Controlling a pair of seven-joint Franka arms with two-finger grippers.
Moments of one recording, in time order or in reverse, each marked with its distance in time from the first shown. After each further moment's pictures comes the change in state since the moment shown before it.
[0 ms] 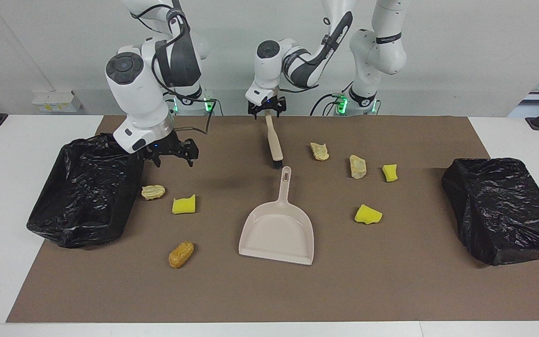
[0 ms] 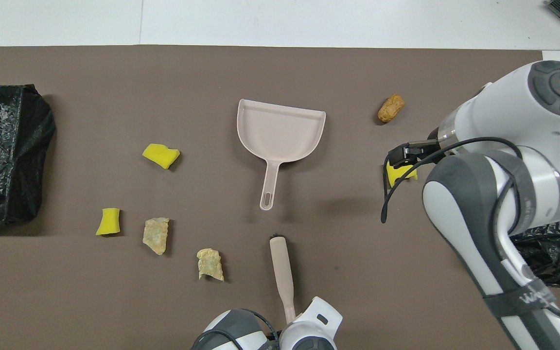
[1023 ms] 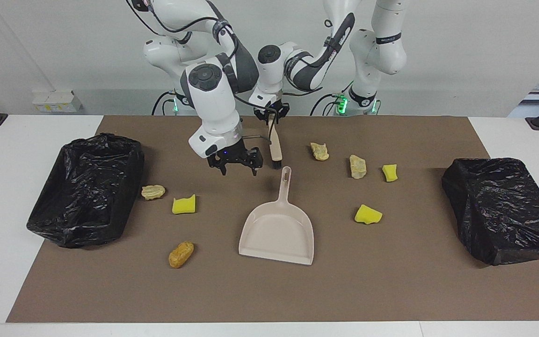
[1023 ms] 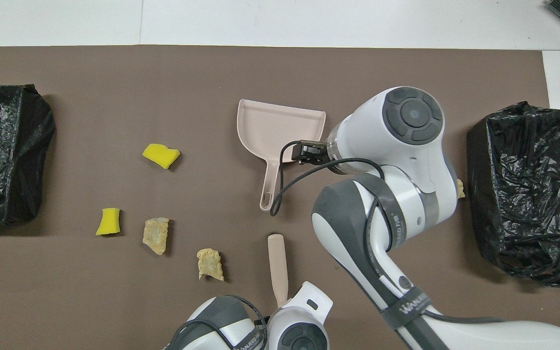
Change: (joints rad) left arm 0.044 -0.045 0.033 0.011 0.088 -0.063 0.029; right arm 0.240 0.153 0.002 0.108 0.091 0.156 0.419
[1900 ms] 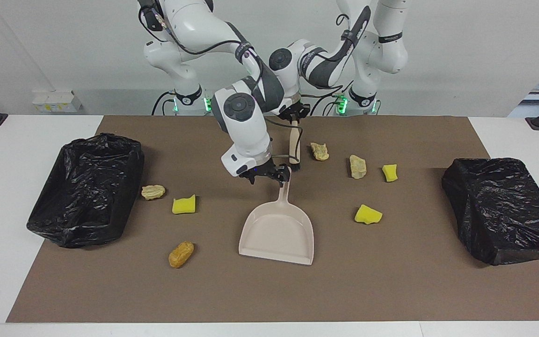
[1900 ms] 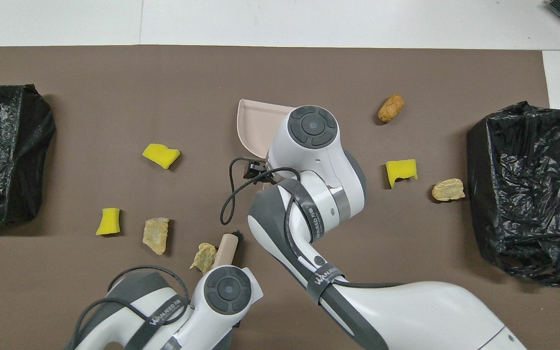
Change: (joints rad) left arm 0.293 -0.158 0.003 -0.139 0.051 -0.348 0.631; right arm 0.123 0.210 -0.001 0.105 0.066 0.001 0.081
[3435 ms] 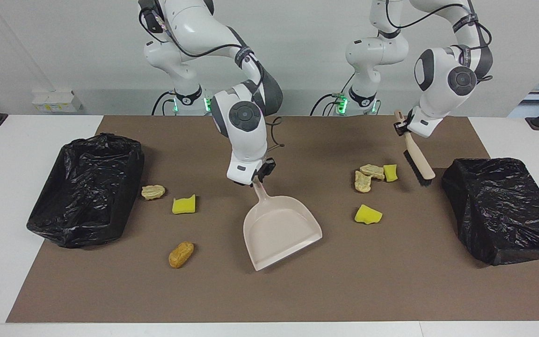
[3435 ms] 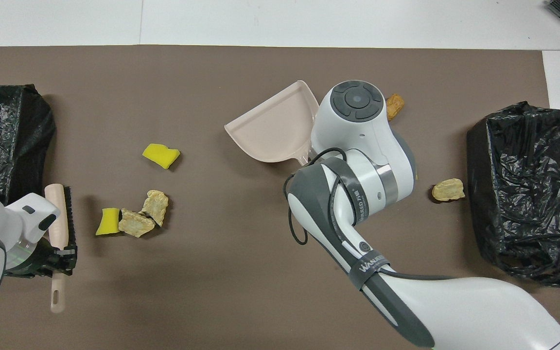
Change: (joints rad) left arm 0.796 -0.096 0.011 0.041 0.105 -0.076 0.220; right arm -0.124 -0.068 -0.013 -0.015 -0.115 -0.160 -0.916
